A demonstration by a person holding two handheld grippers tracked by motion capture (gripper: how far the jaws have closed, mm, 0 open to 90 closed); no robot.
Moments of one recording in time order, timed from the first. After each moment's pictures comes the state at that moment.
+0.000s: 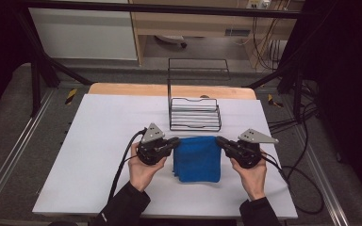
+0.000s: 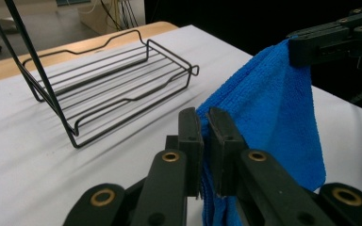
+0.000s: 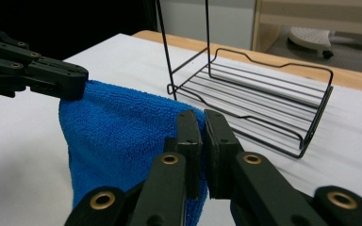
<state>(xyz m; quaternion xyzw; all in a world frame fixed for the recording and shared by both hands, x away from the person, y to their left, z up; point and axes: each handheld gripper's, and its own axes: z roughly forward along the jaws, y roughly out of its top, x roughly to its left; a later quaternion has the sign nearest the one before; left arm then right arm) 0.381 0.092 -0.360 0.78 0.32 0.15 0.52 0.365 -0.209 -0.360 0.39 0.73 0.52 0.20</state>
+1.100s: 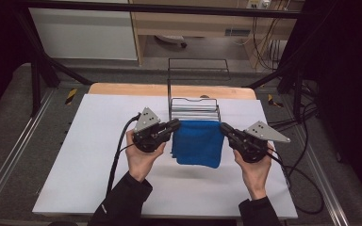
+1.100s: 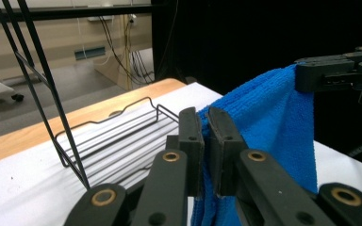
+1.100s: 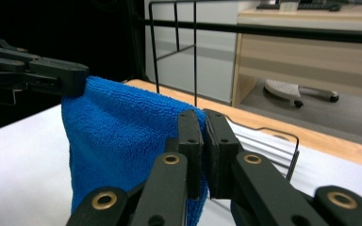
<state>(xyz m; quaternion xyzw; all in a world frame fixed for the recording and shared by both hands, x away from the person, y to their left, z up) 0.386 0.095 -0.309 0.73 0.30 0.19 0.58 0.355 -0.205 -0.316 0.37 0.68 0.56 0.28</state>
